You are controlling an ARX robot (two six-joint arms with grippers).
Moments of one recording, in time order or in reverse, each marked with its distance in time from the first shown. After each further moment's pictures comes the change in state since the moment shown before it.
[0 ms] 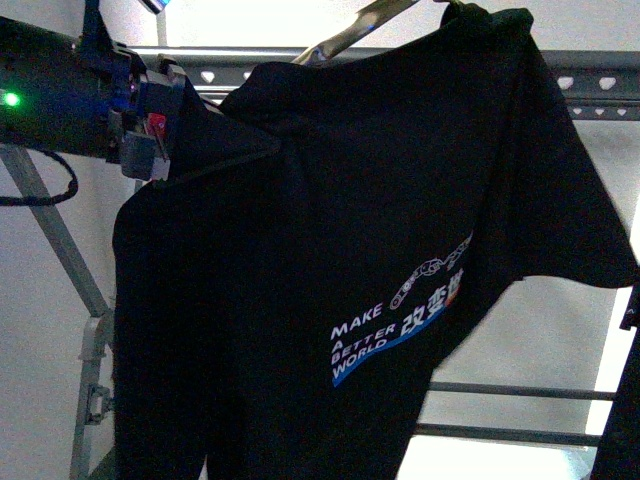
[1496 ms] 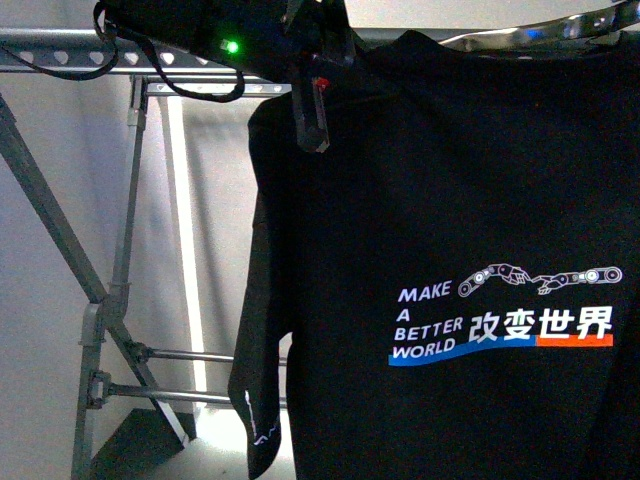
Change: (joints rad) left arm -0.163 0.335 0.591 -0.298 -0.129 0.564; right arm -0.284 0.272 0.127 -0.065 -0.584 0.002
